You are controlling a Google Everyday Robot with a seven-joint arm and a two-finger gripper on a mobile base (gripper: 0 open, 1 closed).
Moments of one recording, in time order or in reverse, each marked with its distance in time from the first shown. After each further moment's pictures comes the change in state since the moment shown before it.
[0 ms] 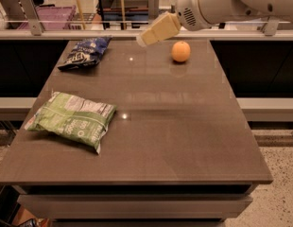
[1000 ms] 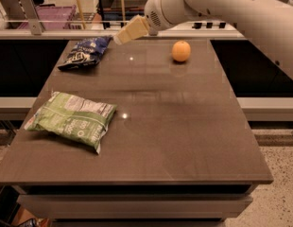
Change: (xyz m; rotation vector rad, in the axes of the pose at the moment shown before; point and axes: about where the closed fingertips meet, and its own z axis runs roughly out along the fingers) arm -0.016 0.004 0.103 -0.068 -0.011 0.007
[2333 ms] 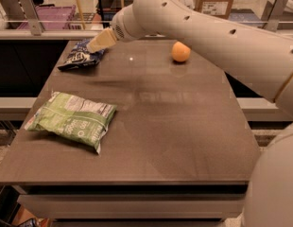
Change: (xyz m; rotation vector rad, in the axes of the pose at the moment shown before) arm -0.009 0.038 0.099 0.009 0.011 0.067
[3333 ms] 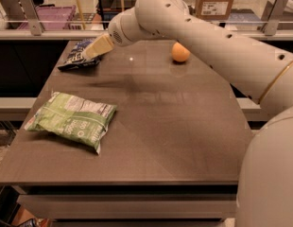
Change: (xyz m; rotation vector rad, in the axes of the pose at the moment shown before) arm 0.001 0.025 0.021 -0.154 -0.042 -0.078
